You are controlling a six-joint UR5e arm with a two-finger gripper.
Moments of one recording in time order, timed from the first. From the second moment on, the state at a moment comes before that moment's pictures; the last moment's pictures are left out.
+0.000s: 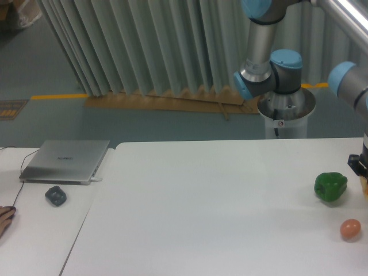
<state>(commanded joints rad) 2.66 -1.86 -1.47 -1.38 1.66 0.92</state>
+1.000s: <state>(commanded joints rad) 2.85 -1.98 -1.41 -1.19 1.67 1.14</state>
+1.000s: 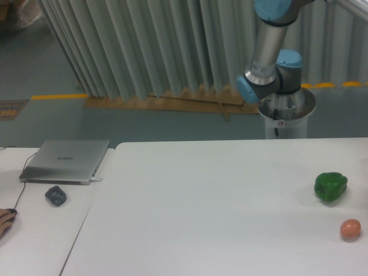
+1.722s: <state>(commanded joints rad) 2.86 -2.01 -1.43 -1.14 1.72 1.18</state>
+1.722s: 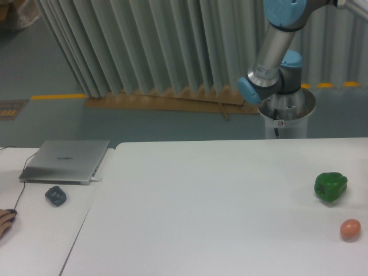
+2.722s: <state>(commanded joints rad) 2.55 -1.88 -1.54 -1.25 1.74 1.16</state>
